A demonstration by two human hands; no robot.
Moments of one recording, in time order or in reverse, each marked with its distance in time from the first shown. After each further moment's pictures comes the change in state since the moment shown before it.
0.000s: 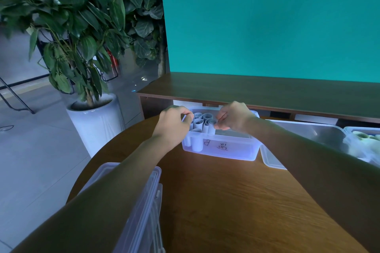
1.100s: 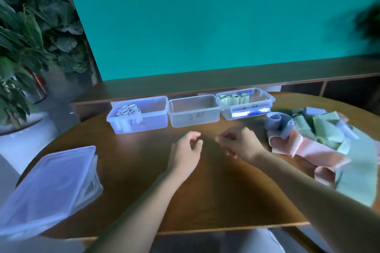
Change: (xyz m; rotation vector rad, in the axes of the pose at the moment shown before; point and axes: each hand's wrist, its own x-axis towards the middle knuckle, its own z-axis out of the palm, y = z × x) left_hand -0.227 0.203 0.085 -0.285 -0.249 0.090; right_hand -0.350 0.139 -0.056 0.300 0.342 0.153
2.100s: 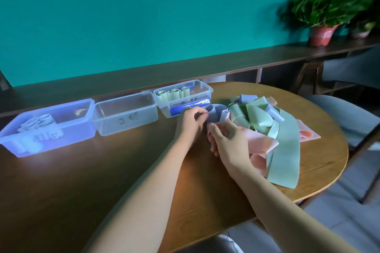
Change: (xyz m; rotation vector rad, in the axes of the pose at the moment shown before) left_hand 0.075 0.110 0.171 -0.252 -0.193 0.205; right_hand -0.035 0.077 -0.053 0.428 0.593 0.184
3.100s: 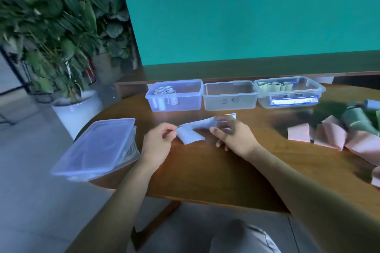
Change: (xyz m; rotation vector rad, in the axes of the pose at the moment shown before) left_hand -0.202 -0.087 -0.285 0.271 0.387 -0.422; right_hand -0.070 -0.031 0.169 -0.232 -0.772 -0.182
